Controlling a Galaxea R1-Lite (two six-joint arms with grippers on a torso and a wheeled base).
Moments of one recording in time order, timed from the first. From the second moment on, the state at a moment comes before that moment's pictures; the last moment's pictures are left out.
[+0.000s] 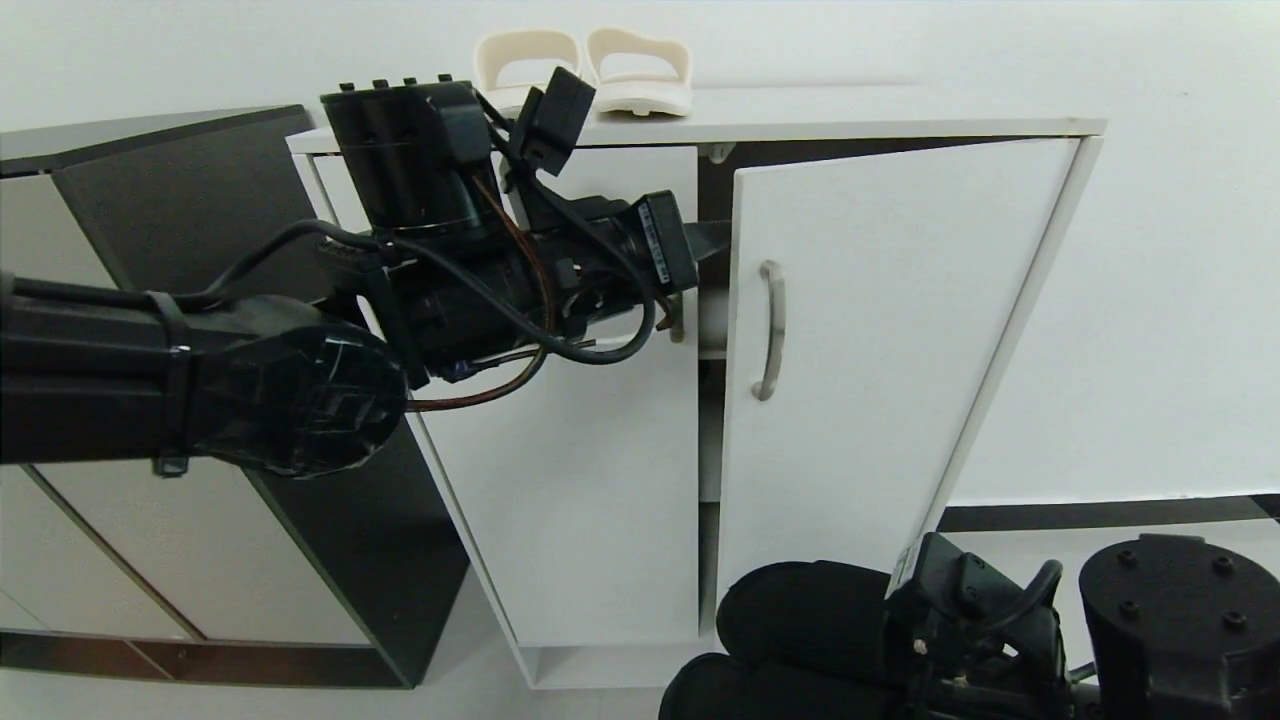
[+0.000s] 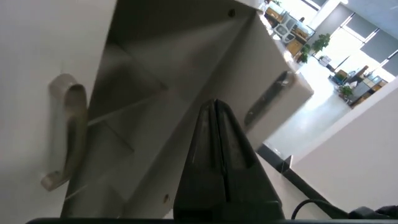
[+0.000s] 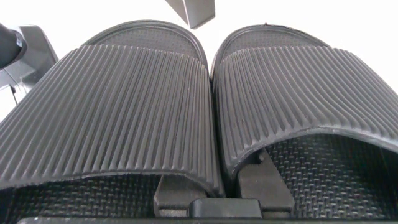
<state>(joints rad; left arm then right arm) -0.62 1.79 -1.30 -0.62 -0.40 -0.42 0.94 1.51 -0.43 -0.67 0.06 0.02</state>
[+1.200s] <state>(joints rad) -0.90 1.81 -1.29 -0.58 -0.30 -0.26 0.98 1.53 -0.43 -0.67 0.04 0.04</state>
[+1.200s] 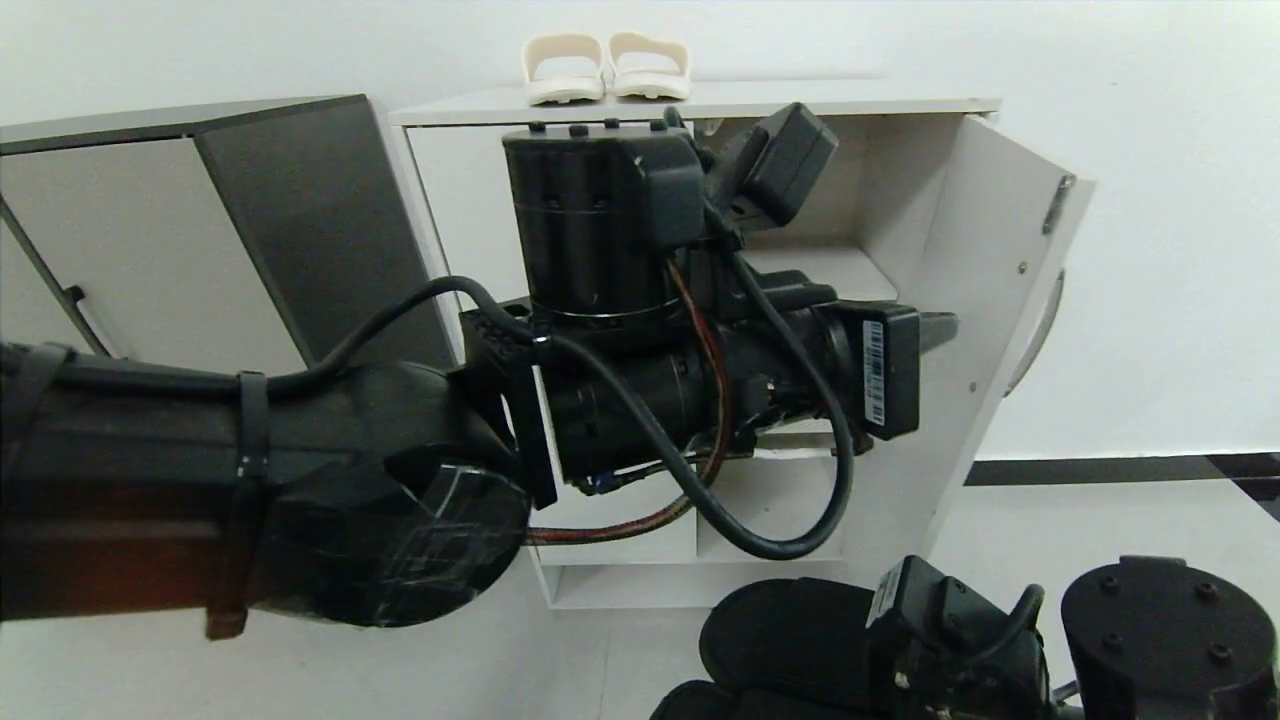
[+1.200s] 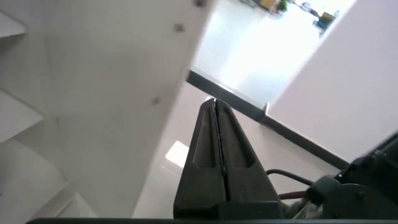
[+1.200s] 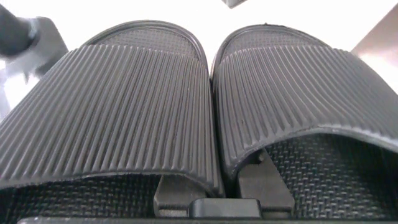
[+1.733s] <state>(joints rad) -0.67 1.34 -0.90 -0.54 -0.16 -0.19 0.91 1.59 -0.50 -0.69 -0.05 0.11</state>
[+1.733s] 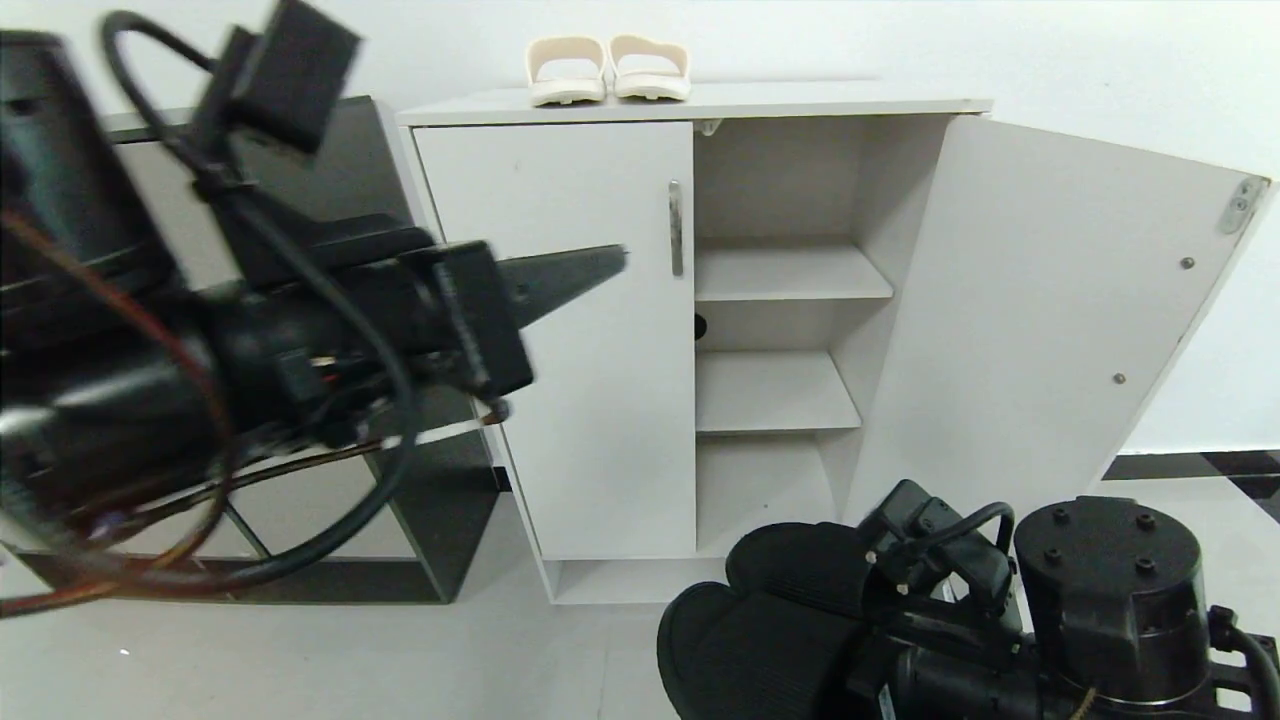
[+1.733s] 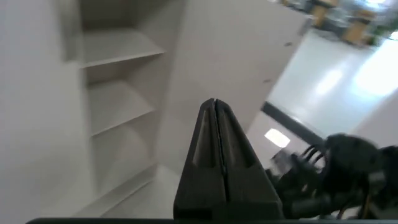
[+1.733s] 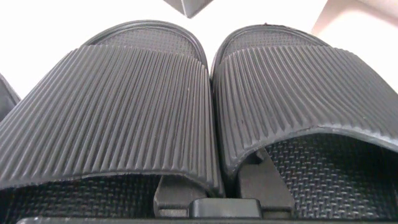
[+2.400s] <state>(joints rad) -0.06 0.21 -0.22 0.08 0.19 -0.01 0.91 1.59 -0.49 -0.72 -0.10 0.10</state>
